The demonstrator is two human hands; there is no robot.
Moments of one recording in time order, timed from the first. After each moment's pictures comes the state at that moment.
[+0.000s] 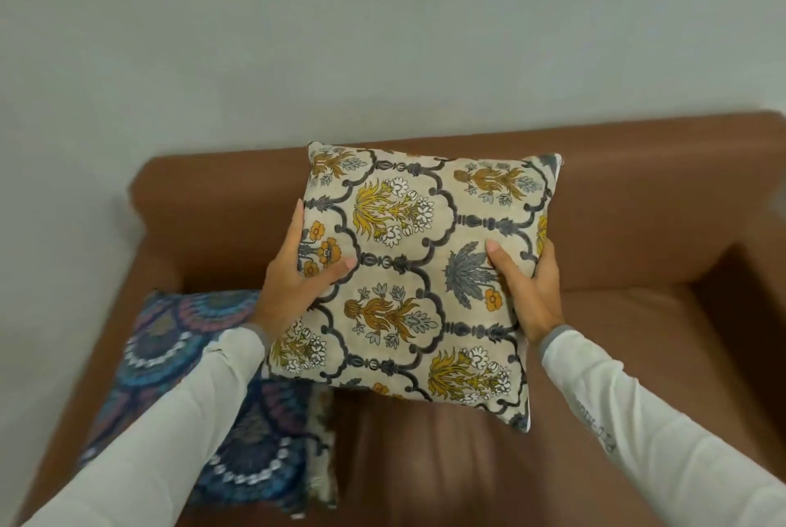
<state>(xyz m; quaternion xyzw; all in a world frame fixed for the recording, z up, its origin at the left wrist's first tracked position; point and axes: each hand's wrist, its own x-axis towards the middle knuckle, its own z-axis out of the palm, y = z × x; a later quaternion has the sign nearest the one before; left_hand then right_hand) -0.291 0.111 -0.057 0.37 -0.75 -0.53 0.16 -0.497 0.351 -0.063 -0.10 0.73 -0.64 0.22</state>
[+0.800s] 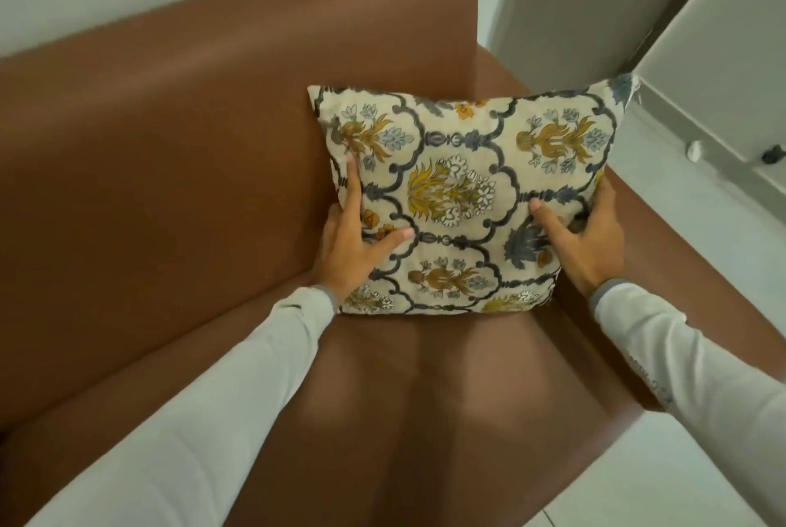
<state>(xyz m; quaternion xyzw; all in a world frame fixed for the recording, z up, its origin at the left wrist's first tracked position) -0.725 0.431 -0.273 0.11 -0.87 -0.48 0.04 -0.804 0.723 -0.247 0.01 0.88 -0.47 -0.03</state>
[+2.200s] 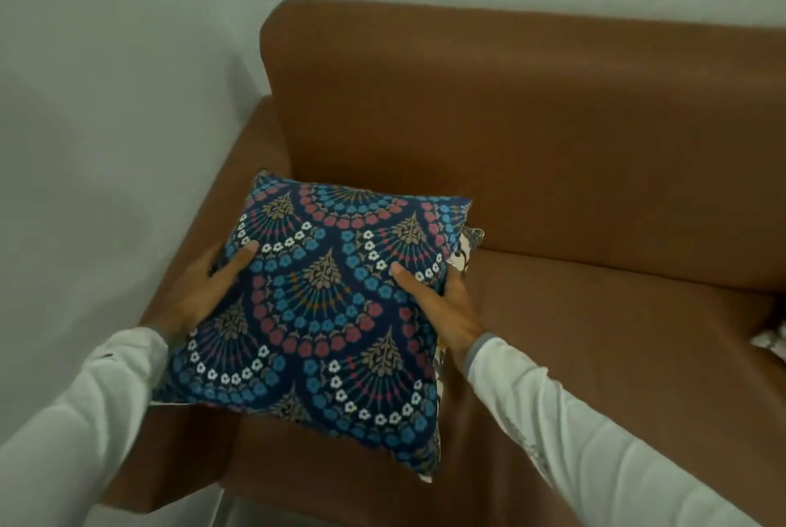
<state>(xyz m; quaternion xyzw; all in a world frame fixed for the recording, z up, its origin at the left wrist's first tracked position) 0.003 -0.020 -0.184 0.65 -0.64 -0.41 0.07 -0.259 0.158 -0.236 -0.14 0.70 -0.46 0.52</state>
